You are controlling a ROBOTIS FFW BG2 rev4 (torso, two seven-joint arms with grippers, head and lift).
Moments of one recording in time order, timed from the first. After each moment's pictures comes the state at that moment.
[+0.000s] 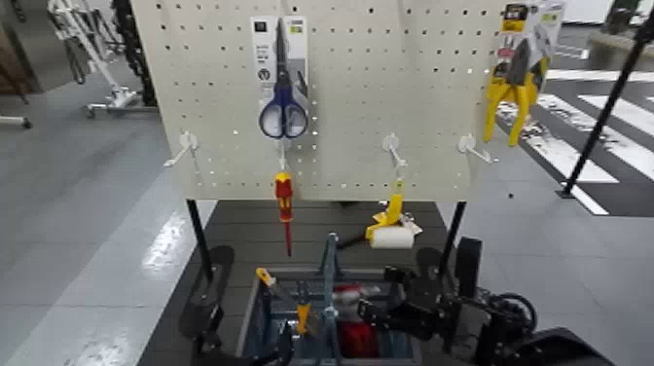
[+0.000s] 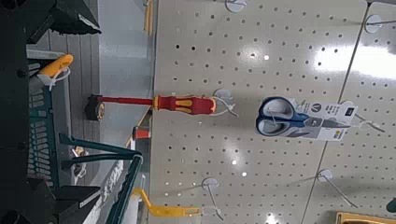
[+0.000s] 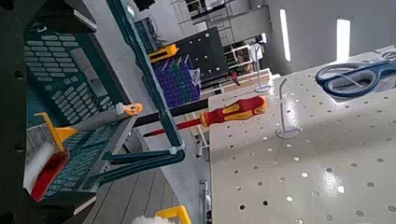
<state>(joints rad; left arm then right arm) 0.30 0.00 -0.15 -1.58 0.07 -0.52 -0.15 -0.12 -0.31 0.27 -1.55 -0.44 0.26 0.75</state>
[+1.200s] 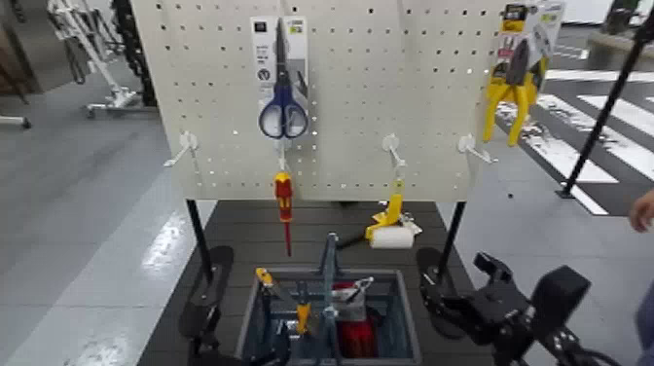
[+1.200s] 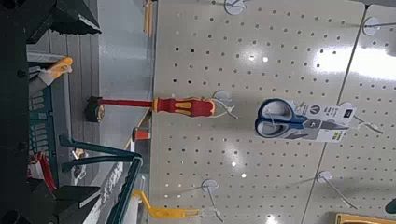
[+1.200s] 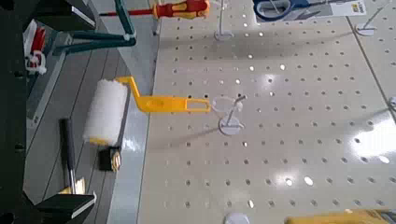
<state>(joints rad) 0.31 0.00 -0.14 -1.59 0.07 -0.52 -0.15 0.21 -0.28 0.08 -1.86 -0.28 0.00 0.26</state>
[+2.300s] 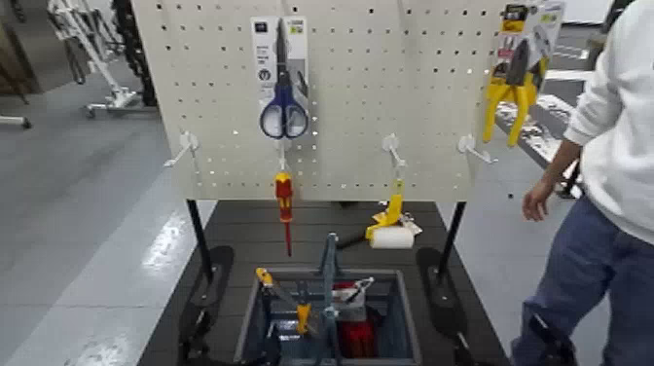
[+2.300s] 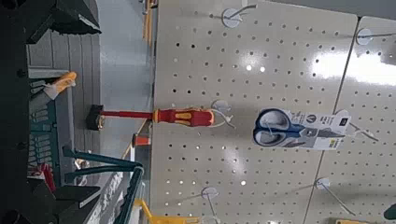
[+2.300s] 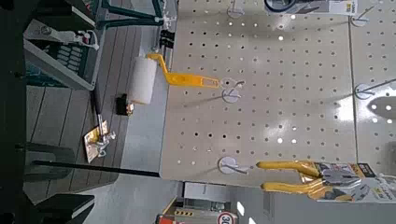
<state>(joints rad) 0.33 0.00 -0.12 -1.60 0.07 -0.53 -0.15 0.55 -0.23 0.03 -2.04 -0.11 -0.16 0.05</state>
